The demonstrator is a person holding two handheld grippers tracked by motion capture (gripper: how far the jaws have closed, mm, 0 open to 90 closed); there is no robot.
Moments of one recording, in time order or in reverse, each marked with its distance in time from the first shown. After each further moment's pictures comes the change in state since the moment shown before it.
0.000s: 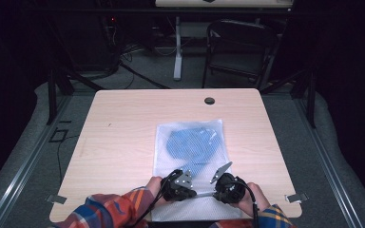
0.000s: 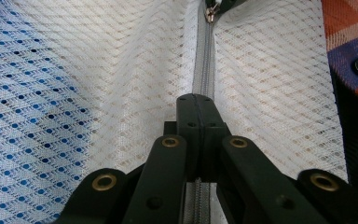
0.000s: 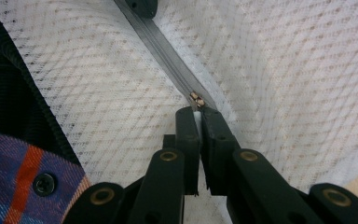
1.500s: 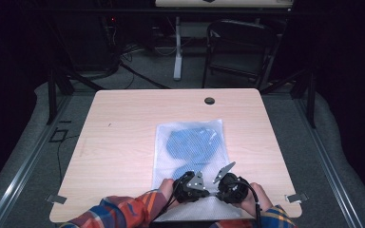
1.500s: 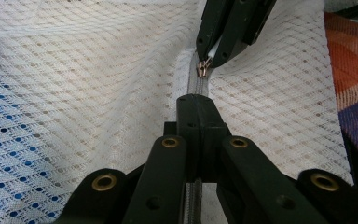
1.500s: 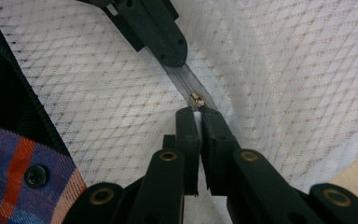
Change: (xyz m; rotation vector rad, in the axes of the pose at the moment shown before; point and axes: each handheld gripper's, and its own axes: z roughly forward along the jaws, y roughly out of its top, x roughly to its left) left arm -0.010 0.024 0.025 -0.066 0.032 0.020; right arm -0.004 -0.006 -0.001 0.009 -0.005 0.013
